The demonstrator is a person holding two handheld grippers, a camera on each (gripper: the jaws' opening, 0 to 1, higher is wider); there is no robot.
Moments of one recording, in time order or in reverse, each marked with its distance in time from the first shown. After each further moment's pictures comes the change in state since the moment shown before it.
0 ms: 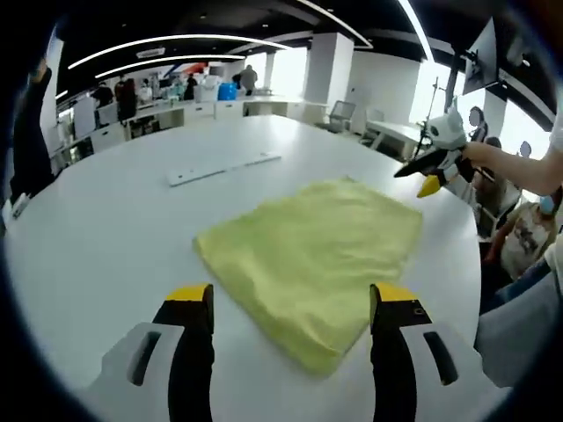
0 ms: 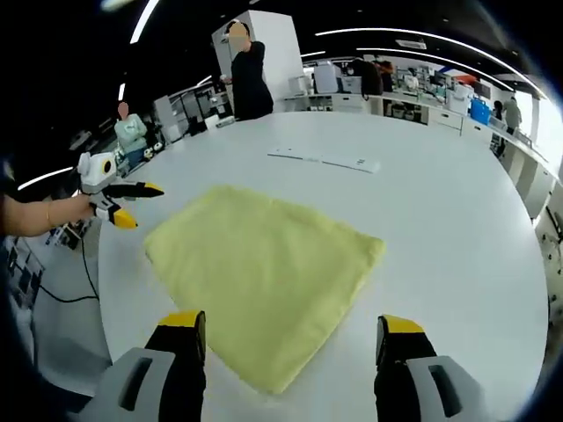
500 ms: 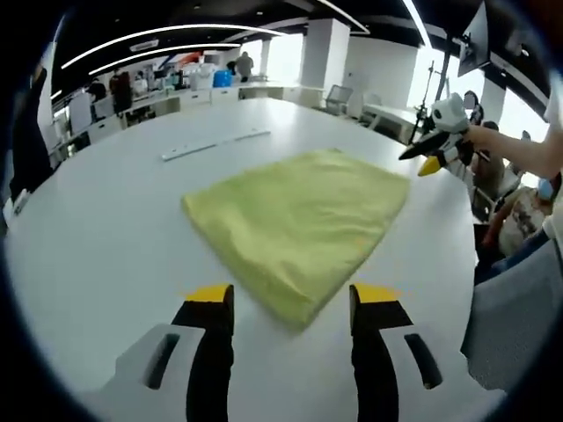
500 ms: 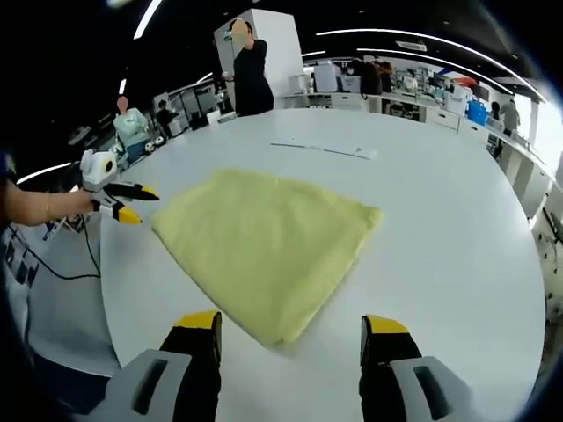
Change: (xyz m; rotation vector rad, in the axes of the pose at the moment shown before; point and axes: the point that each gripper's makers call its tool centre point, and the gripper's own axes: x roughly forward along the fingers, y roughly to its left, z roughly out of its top) left arm -0.017 -0.018 -0.052 0.012 0.094 0.008; right arm -0.020 0.007 -0.042 -0.016 0.009 -0.023
